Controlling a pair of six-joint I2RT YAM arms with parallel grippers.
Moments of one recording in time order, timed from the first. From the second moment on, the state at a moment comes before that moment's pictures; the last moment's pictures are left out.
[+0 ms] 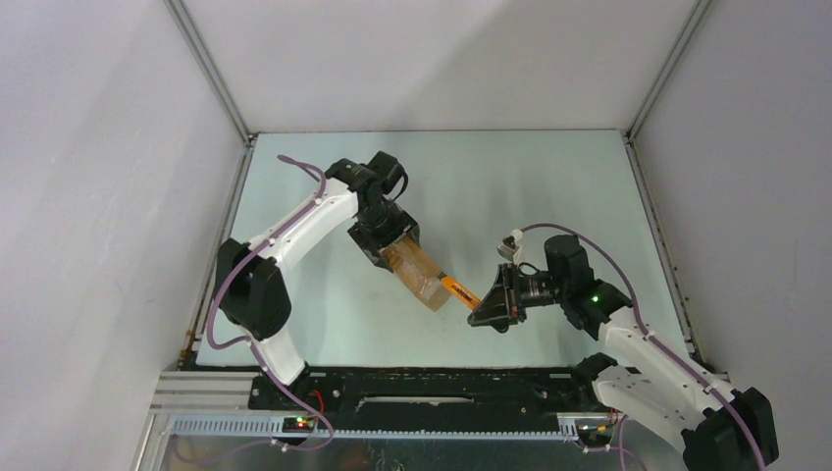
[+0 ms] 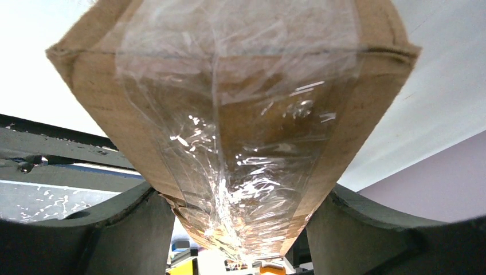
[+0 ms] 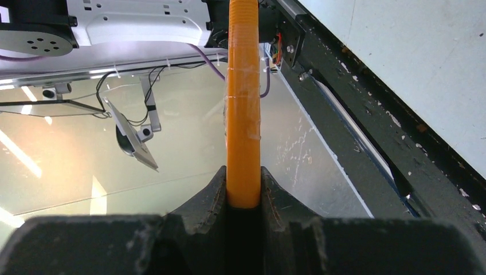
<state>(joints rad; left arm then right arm) -0.56 1.73 1.56 -1.23 0.15 -1.27 0.51 0.86 0.53 -0.21 -1.02 1.01</state>
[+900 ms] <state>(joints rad) -0.56 1.73 1.56 -1.23 0.15 -1.26 0.65 1.01 0.53 -0.12 -1.01 0.97</state>
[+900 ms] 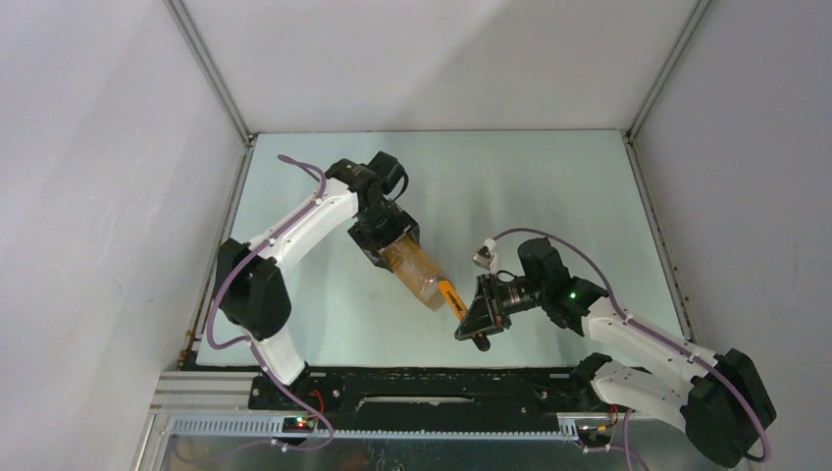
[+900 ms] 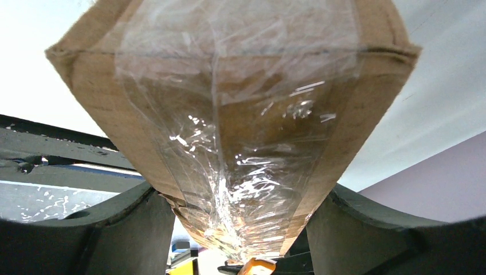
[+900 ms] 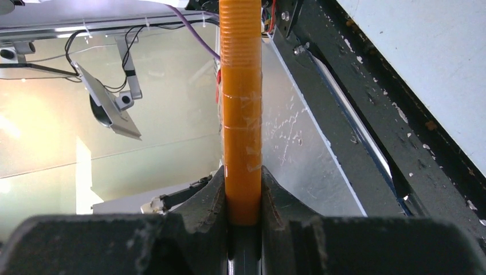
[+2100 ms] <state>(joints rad) -0.61 1.30 1.44 -0.75 0.47 -0.81 0.53 0.87 0.72 -0.20 -1.02 0.94</state>
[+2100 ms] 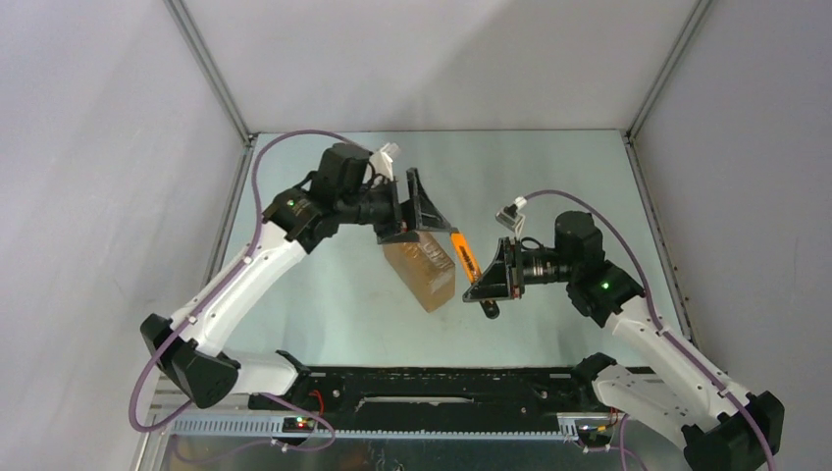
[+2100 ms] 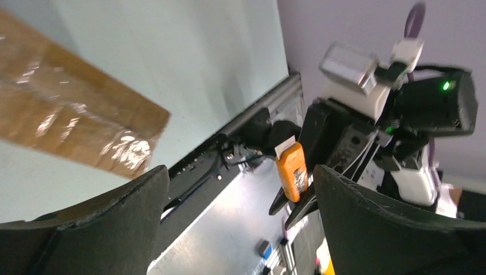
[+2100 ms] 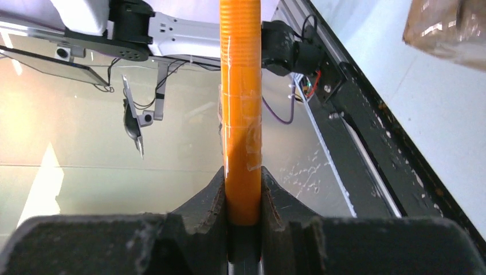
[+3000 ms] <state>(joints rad) -0.68 1.37 1.30 -0.30 0.69 -0.99 0.51 0.96 0.78 -0.03 -1.00 1.03</state>
